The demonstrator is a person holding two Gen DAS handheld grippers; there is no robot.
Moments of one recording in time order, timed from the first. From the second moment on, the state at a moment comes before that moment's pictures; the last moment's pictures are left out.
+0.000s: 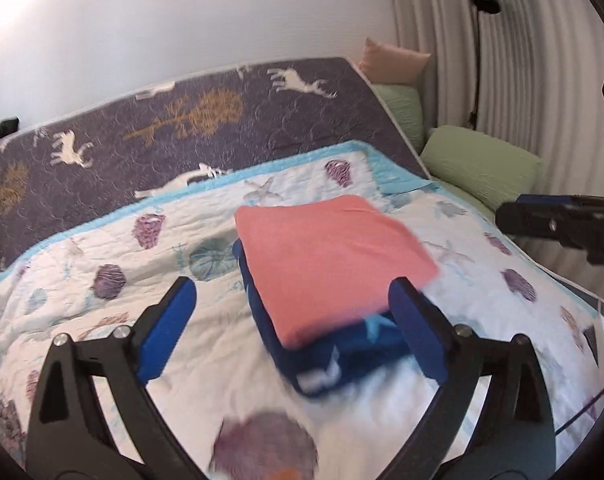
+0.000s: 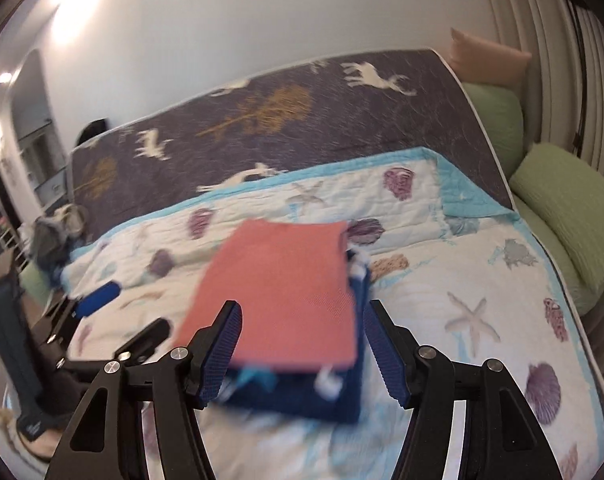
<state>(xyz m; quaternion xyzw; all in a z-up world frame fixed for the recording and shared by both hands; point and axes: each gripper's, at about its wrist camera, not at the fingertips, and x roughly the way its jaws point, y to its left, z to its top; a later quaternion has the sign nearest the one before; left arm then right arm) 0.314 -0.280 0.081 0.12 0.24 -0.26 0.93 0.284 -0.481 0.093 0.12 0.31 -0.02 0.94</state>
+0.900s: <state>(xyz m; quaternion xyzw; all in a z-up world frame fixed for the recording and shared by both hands) 0.063 -0.165 0.106 0.09 0.24 -0.23 0.94 -0.036 -0.342 0.122 0.10 0.25 -0.11 0.96</state>
